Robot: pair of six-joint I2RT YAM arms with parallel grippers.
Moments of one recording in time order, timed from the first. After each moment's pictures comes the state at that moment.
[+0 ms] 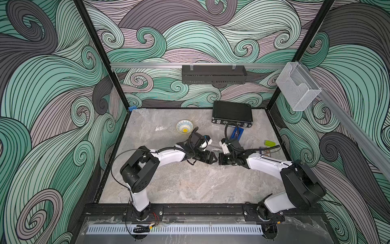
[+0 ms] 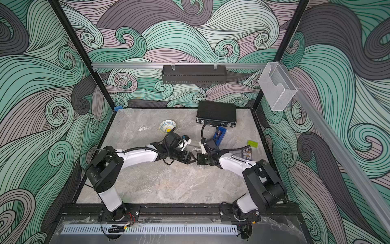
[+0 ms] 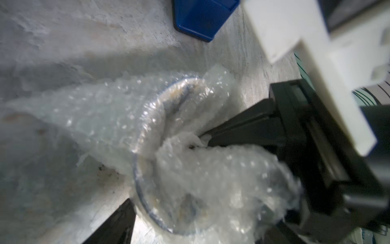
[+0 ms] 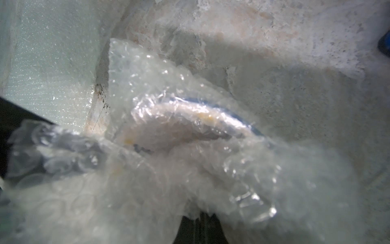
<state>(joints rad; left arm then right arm) -0.75 1.79 1.08 -0.17 0.43 -0.42 0.53 1.50 0.69 -0.19 -0.22 0.40</state>
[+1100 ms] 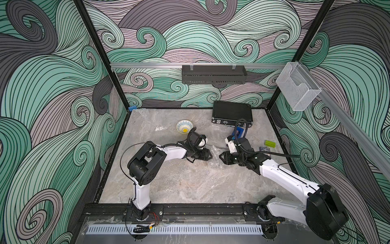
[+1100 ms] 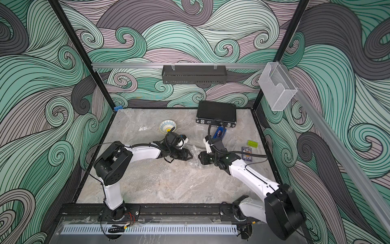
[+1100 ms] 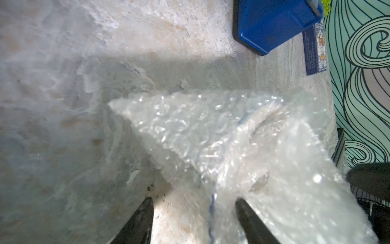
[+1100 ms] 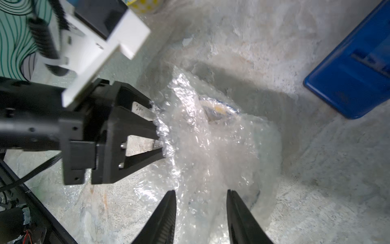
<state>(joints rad) -0.70 1.89 1.08 -0.13 0.39 -0.47 0.52 1.18 0.68 -0.34 -0.18 0.35</state>
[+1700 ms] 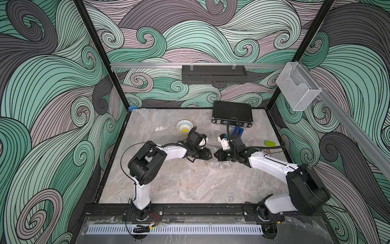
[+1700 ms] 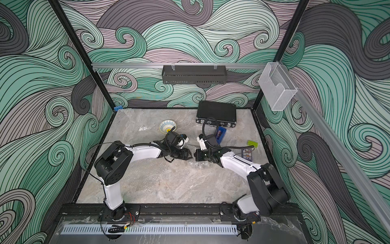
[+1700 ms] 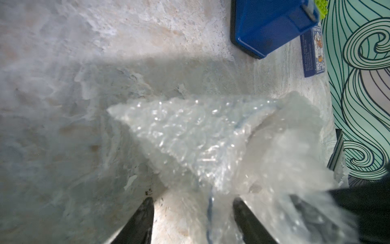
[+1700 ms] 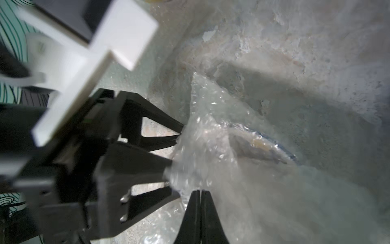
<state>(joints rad) -0.70 1.90 1.10 -0.13 0.39 -0.47 0.52 1.47 0.75 -0.17 -0.31 0.38</state>
